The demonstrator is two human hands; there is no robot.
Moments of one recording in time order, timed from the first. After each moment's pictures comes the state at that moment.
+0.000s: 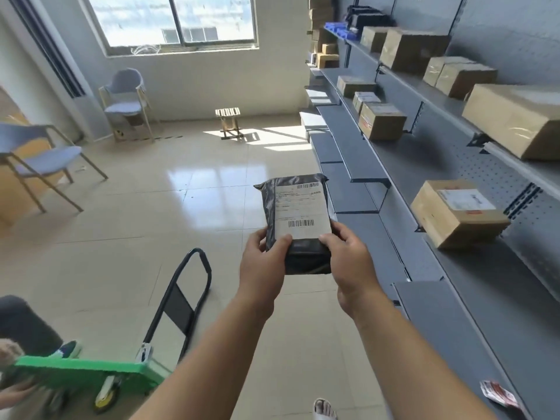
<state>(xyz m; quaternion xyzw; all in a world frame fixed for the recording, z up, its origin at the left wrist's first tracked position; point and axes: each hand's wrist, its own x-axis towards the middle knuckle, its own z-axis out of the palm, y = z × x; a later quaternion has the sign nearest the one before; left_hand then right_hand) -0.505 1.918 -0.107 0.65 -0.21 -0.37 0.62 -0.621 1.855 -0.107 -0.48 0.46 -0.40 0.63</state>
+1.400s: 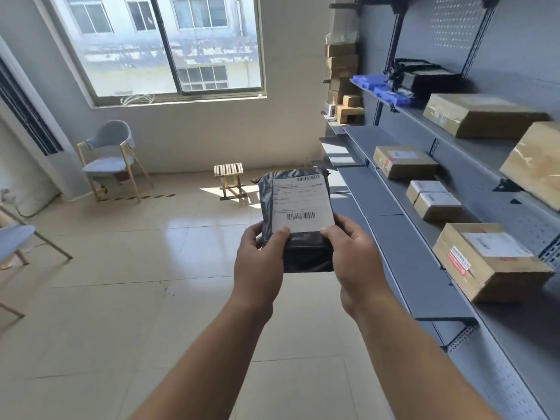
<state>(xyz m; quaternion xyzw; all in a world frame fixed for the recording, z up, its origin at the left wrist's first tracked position) -0.096 1.216 -0.040 0.63 -0.24 -0.33 0.66 -0.208 1.154 -0.035 -0.50 0.41 -0.45 0.62</state>
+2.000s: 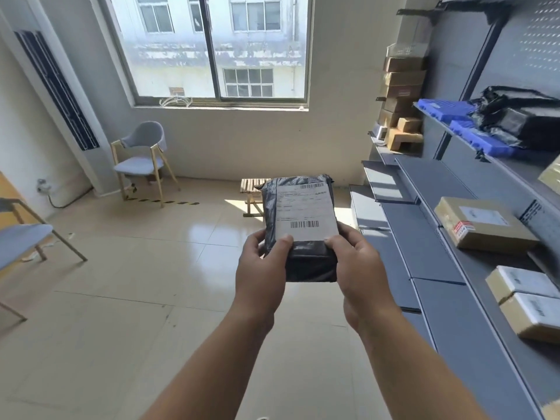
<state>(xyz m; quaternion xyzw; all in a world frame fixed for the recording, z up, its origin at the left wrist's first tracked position) 0.072 0.947 -0.036 0.64 -0.18 -0.28 0.69 -0.030 0.865 -0.031 -0.53 0.38 -0.39 0.65</state>
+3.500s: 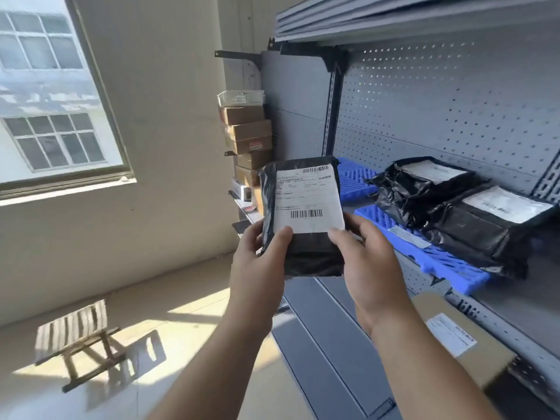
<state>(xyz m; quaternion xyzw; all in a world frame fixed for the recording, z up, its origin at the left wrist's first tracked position) 0.211 0.198 0.026 0.47 -0.40 -0.45 0.65 0.074 0.197 0.036 -0.49 0.47 -0.60 0.42</state>
